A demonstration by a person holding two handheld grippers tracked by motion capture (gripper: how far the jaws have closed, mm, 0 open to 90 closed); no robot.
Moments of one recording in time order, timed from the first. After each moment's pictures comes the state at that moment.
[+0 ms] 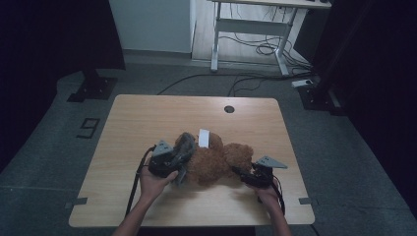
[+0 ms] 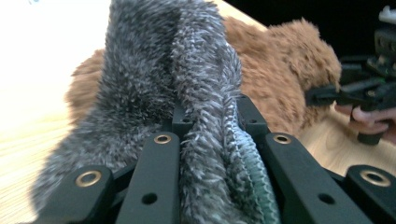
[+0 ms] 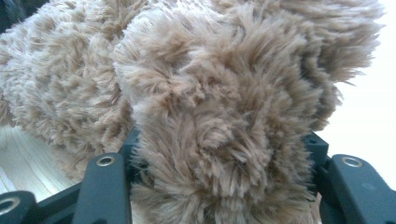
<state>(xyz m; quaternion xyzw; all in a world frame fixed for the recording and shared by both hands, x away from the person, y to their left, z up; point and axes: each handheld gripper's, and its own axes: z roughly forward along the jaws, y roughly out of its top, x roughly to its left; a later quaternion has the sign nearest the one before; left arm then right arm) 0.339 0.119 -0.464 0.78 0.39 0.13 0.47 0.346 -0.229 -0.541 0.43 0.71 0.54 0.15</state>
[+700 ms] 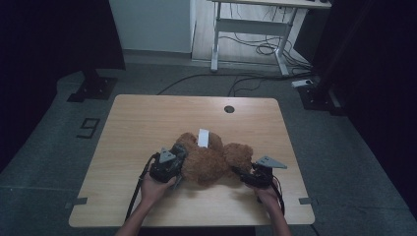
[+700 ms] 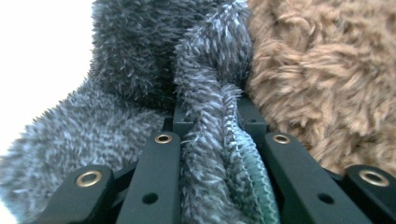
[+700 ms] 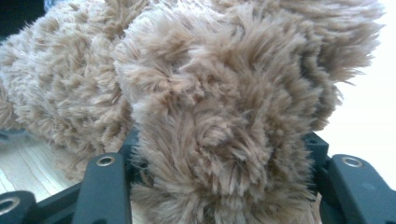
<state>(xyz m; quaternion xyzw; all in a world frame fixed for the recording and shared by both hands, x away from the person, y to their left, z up) 0.346 0.131 -0.508 0.80 0.42 0.16 0.40 0.346 -0.228 -0.541 0.43 0.71 0.53 0.15</state>
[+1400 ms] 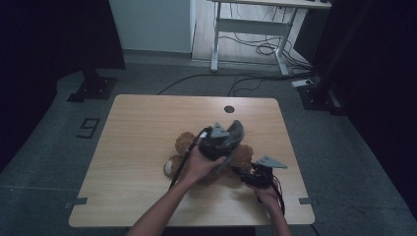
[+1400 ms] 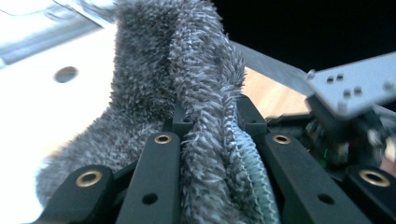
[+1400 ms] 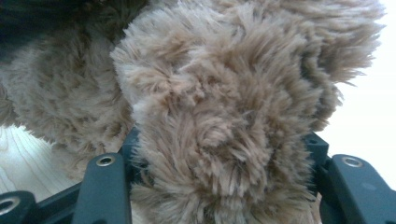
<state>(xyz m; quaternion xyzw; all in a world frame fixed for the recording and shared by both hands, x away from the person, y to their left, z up) 0.381 -0.032 -0.414 0.83 0.29 0.12 0.46 0.347 -0.229 -0.541 0.43 0.71 0.54 0.15</state>
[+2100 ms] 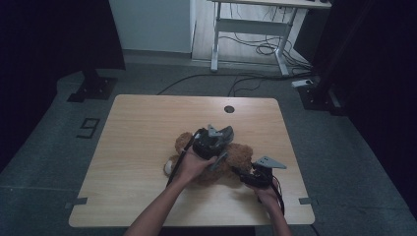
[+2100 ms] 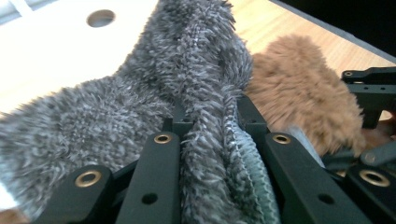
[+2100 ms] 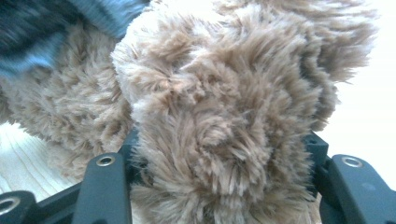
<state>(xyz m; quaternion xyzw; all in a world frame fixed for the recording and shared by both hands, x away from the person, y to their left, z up) 0.395 0.003 -0.438 0.84 0.35 0.14 0.39 0.346 -0.227 -0.541 0.42 0.72 0.53 0.16</state>
